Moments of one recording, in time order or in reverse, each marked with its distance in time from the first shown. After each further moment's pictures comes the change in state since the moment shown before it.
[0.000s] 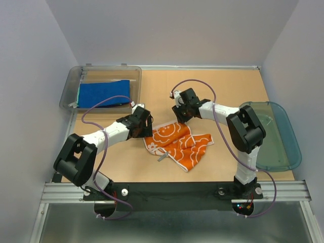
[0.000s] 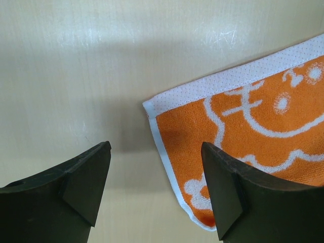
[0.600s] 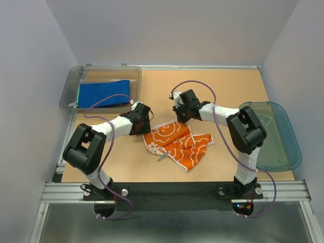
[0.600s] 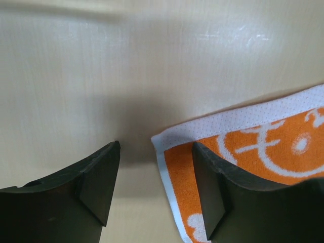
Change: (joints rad) left arm 0.051 0.144 0.063 0.030 0.001 -0.025; right arm 0.011 -0.011 -0.045 0.074 0.021 -0.008
